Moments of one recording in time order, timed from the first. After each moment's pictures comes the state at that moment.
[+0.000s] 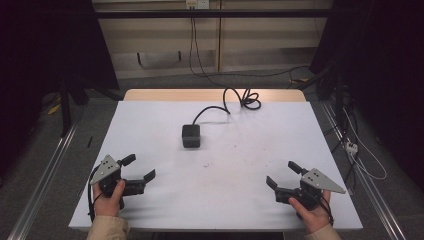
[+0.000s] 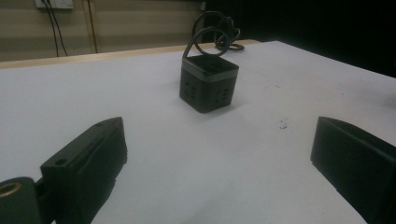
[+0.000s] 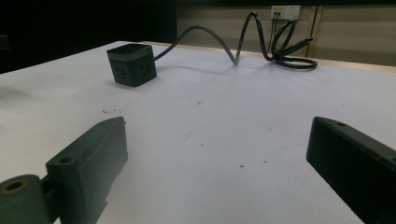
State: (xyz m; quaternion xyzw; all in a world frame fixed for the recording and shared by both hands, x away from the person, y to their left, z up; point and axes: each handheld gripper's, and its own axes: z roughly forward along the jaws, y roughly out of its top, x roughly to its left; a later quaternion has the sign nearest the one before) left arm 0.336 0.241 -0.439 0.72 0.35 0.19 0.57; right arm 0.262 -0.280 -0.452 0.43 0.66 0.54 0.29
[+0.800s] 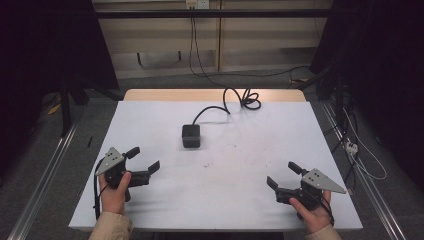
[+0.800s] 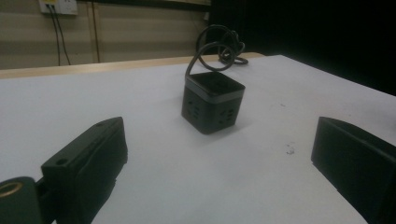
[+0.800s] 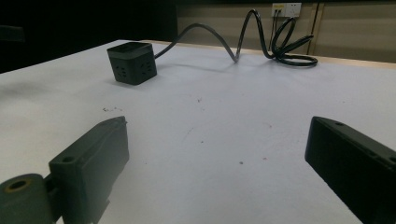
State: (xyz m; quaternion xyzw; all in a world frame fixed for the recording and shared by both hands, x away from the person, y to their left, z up) left arm 0.357 0.228 -0.434 0.70 0.36 0.19 0.58; right arm 0.261 -0.282 -0.453 0.43 0.66 0.54 0.29
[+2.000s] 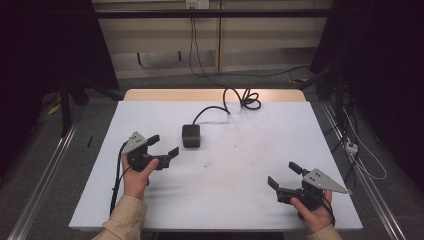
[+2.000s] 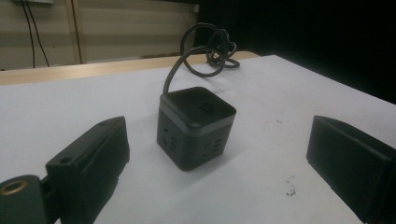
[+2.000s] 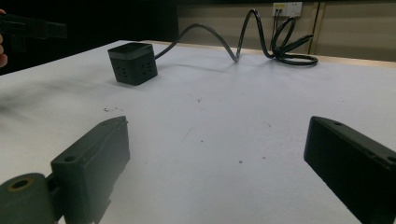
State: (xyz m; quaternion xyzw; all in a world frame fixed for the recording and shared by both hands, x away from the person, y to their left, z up) left arm 0.398 0.176 -0.430 0.71 0.36 0.16 0.58; right arm 0.261 -0.284 -0.452 0.44 0.66 0.54 0.29
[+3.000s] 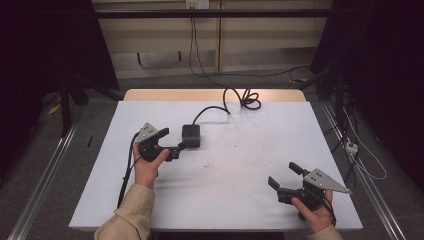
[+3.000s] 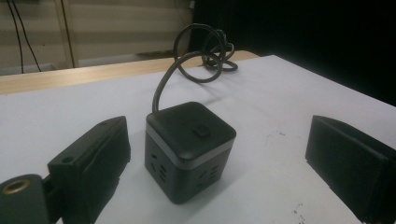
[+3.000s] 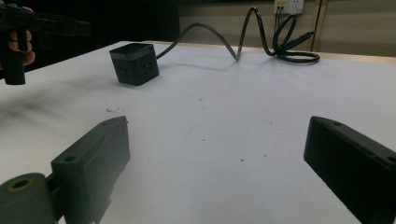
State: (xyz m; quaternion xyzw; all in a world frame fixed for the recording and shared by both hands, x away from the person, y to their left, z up) left arm 0.422 0.151 -0.427 0.72 0.35 0.15 0.58; right arm 0.260 -0.286 -0.452 0.44 0.66 0.54 0.28
